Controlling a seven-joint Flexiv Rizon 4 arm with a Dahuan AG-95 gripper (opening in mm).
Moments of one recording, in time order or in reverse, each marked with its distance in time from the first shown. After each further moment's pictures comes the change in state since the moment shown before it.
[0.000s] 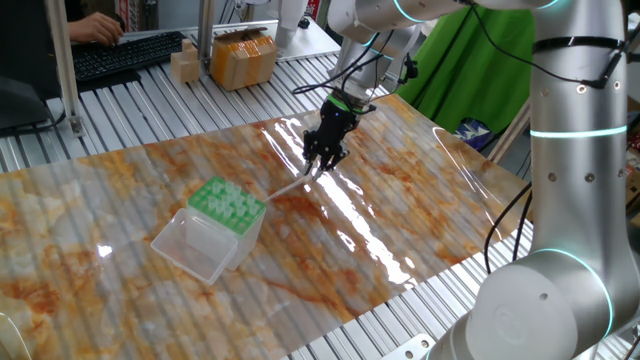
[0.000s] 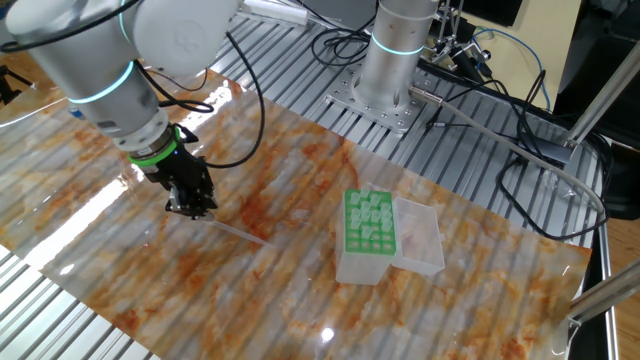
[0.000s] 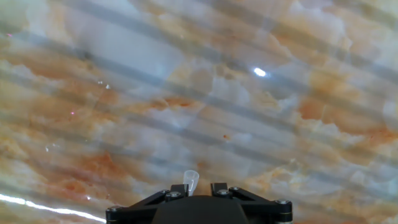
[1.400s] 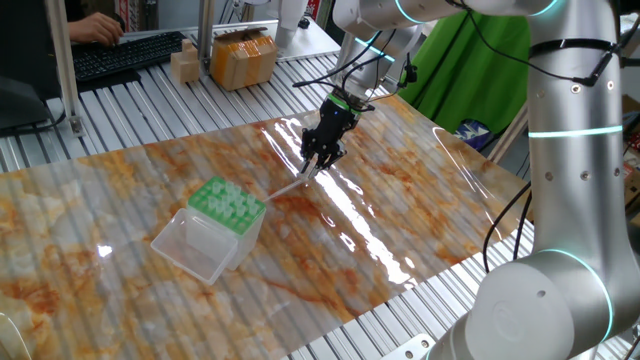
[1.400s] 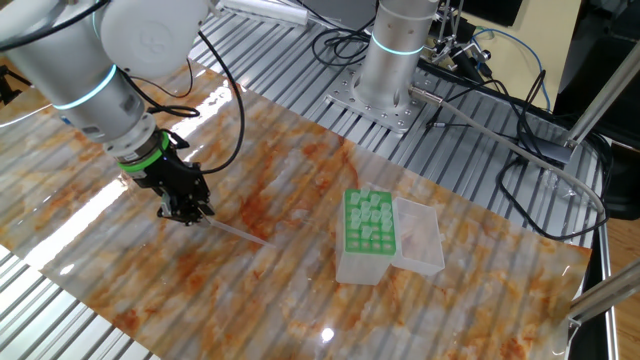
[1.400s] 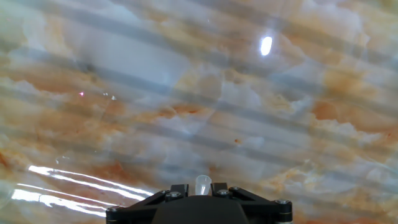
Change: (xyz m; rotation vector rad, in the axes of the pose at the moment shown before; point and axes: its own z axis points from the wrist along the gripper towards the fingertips) arm -0.004 0.010 0.004 -0.025 0.063 0.032
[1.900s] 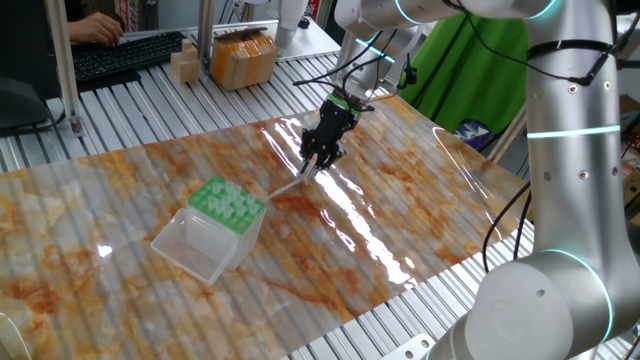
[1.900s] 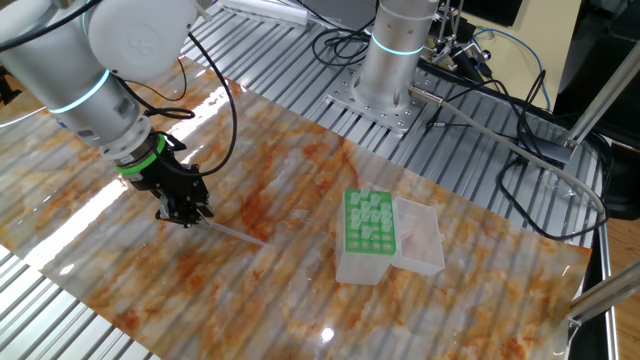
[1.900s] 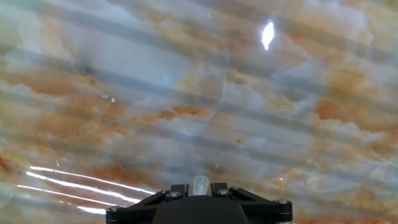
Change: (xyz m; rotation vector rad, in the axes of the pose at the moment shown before) arm -0.003 0.004 0.002 0.004 0.019 0.009
